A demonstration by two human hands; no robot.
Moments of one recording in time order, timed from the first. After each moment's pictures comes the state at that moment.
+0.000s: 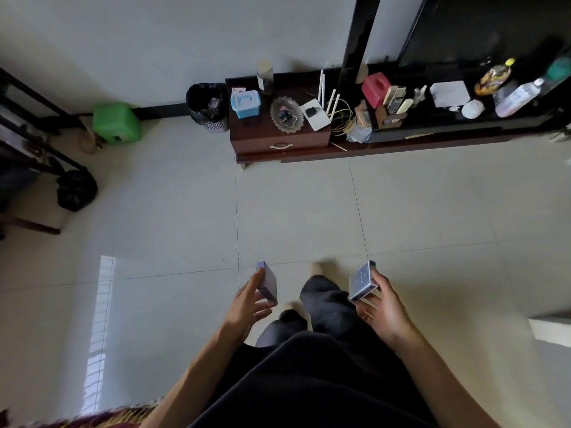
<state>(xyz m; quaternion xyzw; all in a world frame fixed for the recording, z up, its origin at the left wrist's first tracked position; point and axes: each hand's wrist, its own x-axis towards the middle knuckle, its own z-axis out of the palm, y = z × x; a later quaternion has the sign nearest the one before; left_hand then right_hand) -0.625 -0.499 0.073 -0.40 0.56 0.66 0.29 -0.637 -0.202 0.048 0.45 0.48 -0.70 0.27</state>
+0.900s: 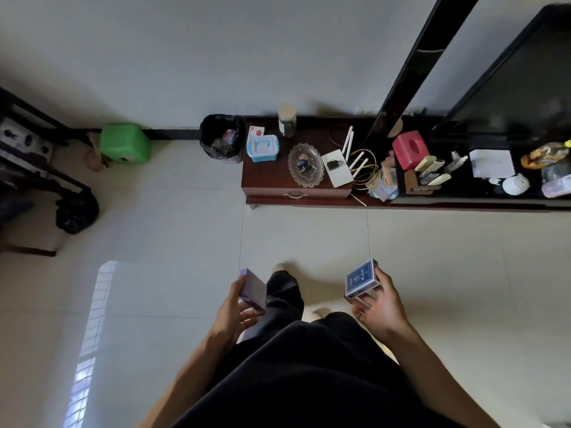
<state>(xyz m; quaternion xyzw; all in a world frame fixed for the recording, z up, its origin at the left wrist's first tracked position) -0.955 -0.562 0.070 -0.50 0.48 0.67 0.25 -1.022 -0.263 0.047 0.47 0.41 -0.72 0.31</state>
